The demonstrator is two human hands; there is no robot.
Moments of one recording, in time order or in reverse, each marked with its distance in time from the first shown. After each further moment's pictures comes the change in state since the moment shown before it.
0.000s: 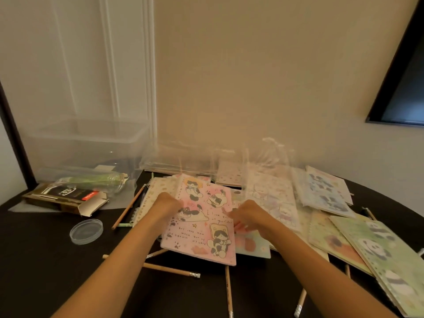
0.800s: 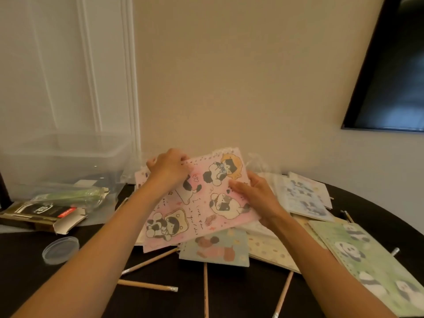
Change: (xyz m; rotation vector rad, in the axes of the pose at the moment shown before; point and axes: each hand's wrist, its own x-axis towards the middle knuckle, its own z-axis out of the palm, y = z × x) left_hand -0.034 0.102 0.002 0.477 0.297 0.566; right_hand -0.030 -0.002 -0.063 0.627 0.027 -0.543
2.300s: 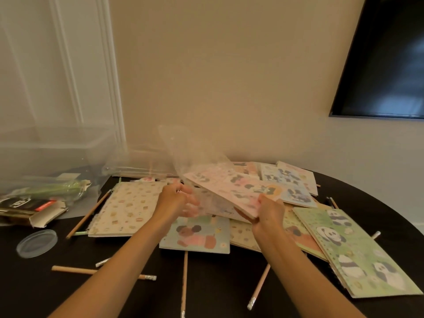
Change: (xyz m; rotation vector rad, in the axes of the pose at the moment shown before) left_hand -0.041 -0.009 0.086 -0.813 -0.237 -0.310; right_hand -0.023 0.041 -0.030 0.510 0.751 0.294
